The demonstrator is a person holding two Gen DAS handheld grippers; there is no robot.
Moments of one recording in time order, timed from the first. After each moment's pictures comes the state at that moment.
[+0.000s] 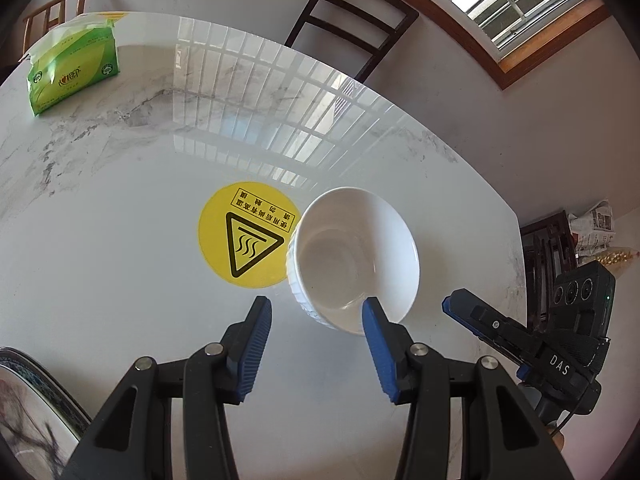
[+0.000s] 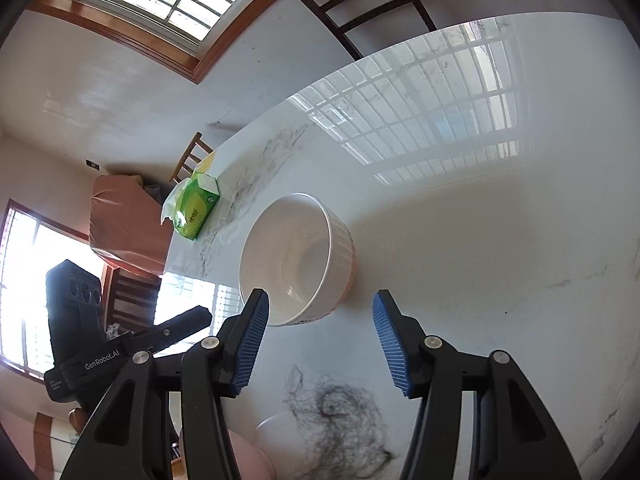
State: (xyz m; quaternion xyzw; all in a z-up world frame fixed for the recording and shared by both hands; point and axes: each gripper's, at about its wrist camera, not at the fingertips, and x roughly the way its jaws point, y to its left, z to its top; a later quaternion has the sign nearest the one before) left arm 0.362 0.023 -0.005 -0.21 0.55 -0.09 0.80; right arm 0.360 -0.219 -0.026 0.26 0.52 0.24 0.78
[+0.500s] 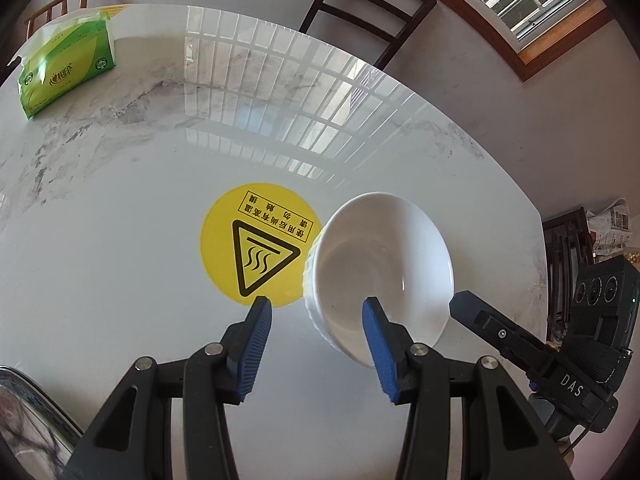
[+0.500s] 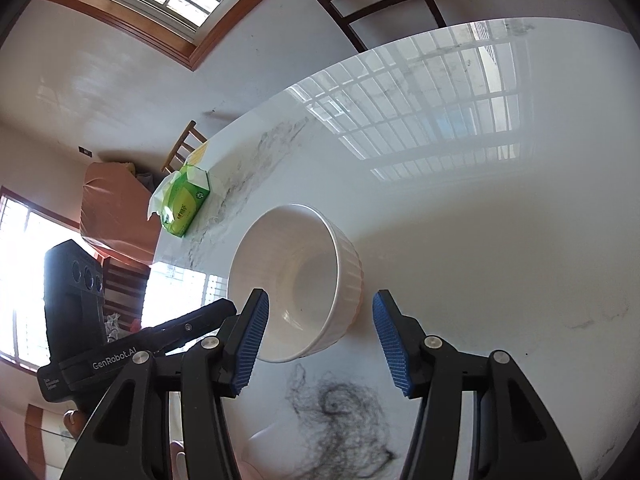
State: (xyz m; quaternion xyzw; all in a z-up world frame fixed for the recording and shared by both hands) left arm 0.392 0.020 -0.030 -0.19 0.57 -0.06 0.79; right arm 0.383 -0.203 -0.037 0.23 0.53 0.24 0.78
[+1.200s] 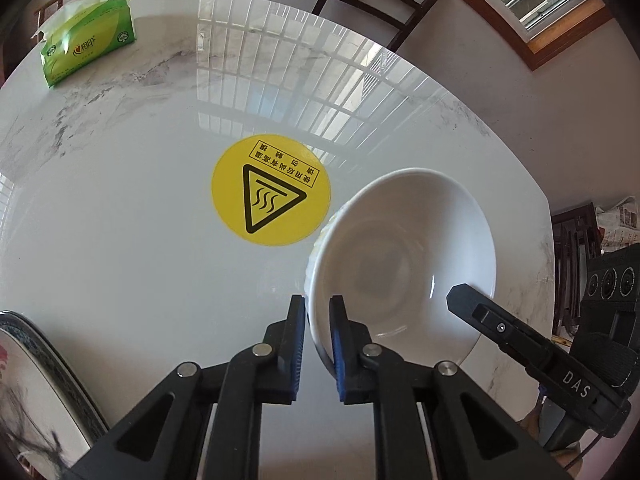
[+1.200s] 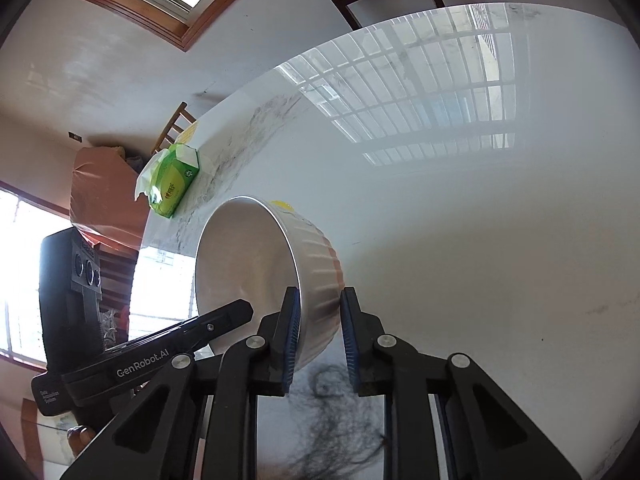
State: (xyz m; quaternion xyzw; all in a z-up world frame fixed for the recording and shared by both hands) left arm 0.340 0.016 -0.022 -0.18 0.59 -0.05 0.79; right arm 0.368 -0.193 -0.047 0.21 0.55 0.24 0.77
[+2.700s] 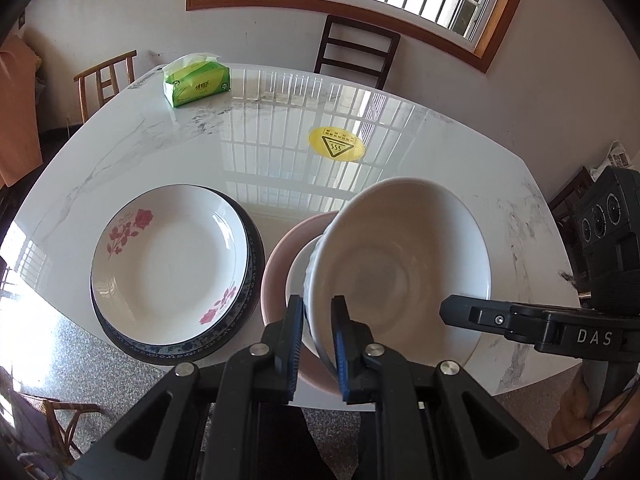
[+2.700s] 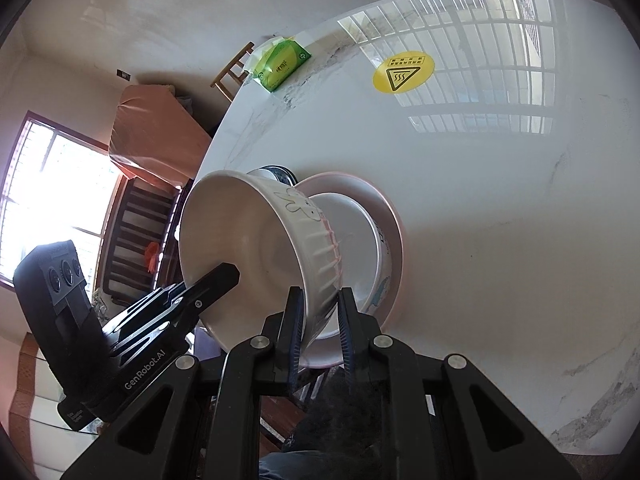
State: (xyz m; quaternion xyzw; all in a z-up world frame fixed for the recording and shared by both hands) left arm 0.074 0.078 0.028 -0.09 0.48 -0.03 0.87; right arm 0.138 -0.123 -0.001 0.17 0.57 0.32 0.74
